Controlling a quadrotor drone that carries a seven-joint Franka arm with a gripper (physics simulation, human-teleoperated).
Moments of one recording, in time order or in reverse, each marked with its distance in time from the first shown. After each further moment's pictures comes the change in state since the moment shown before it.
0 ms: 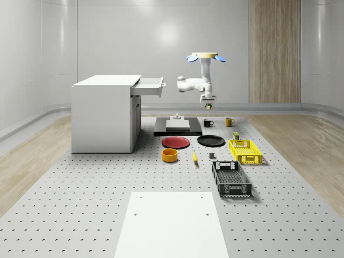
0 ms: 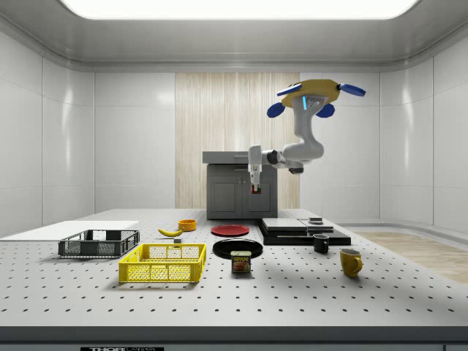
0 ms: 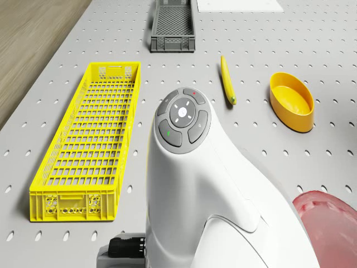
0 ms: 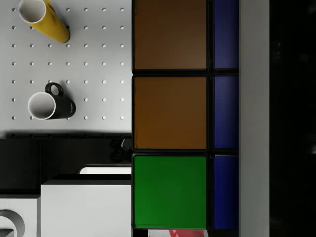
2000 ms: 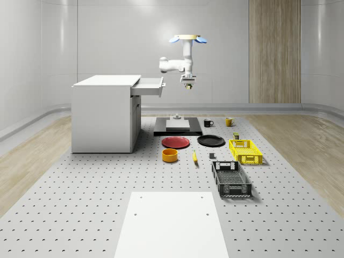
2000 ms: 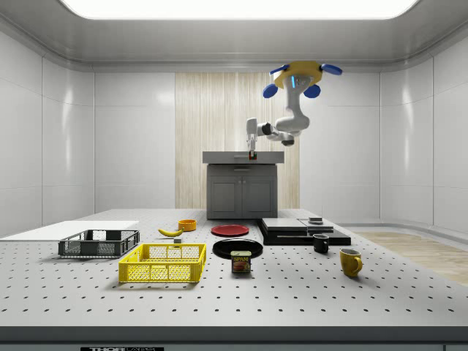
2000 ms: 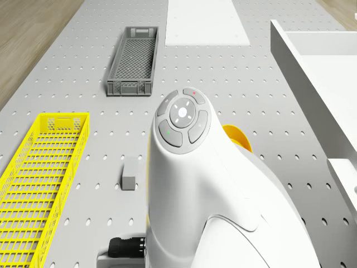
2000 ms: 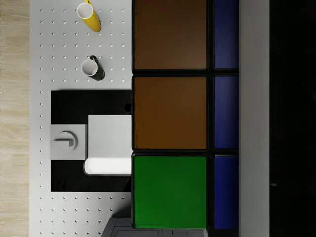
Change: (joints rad) arm -0.010 -0.069 0.010 0.002 0.027 0.064 0.008
